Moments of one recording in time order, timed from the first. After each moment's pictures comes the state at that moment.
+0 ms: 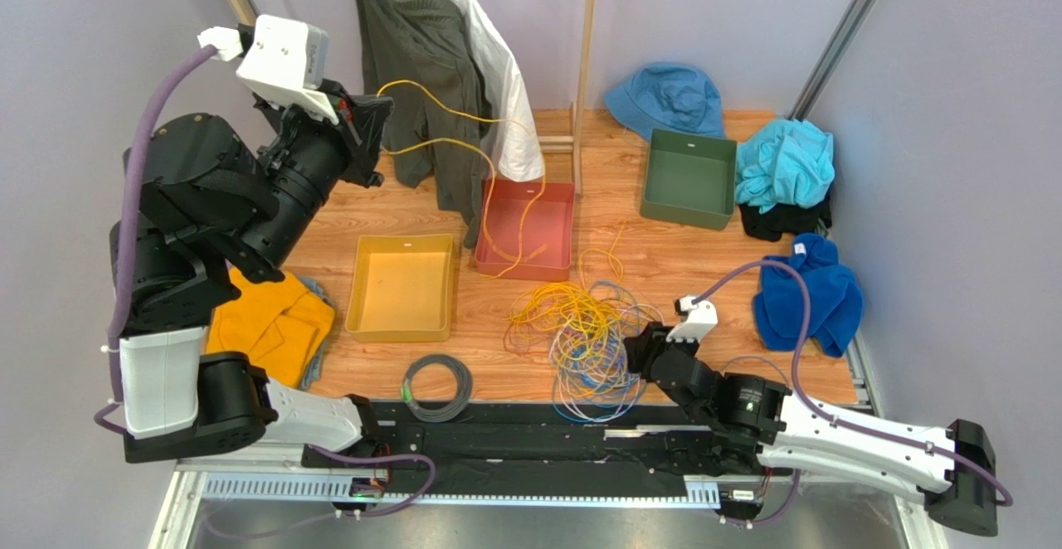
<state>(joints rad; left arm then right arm) -1.11 1.30 2.36 -0.98 -0.74 0.00 1.20 0.48 0.22 -0.39 0.78 0.91</state>
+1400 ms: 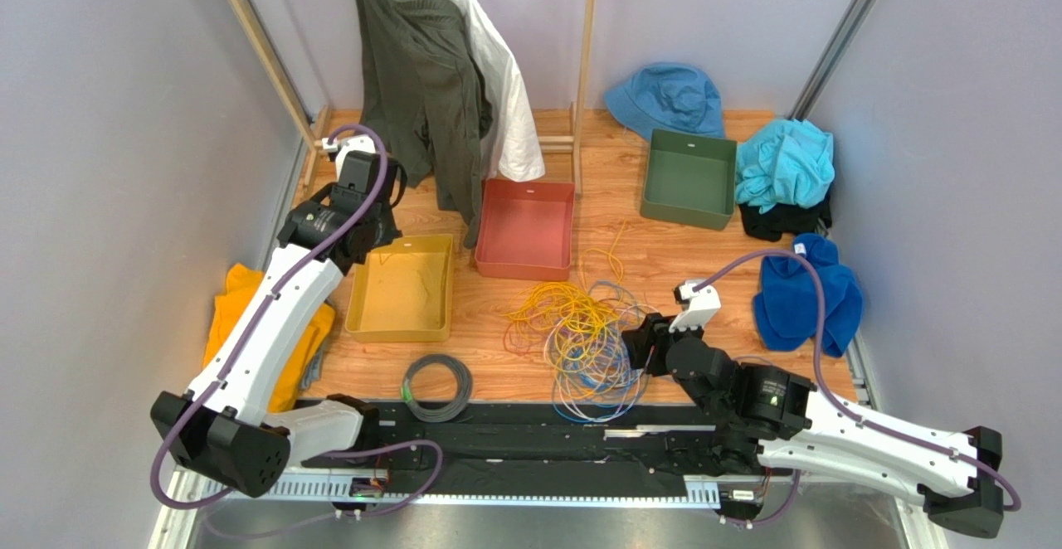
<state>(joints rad) -0.35 1.19 1.29 -0.94 -0.49 -0.44 1.20 0.47 0.41 -0.52 0.70 0.75</state>
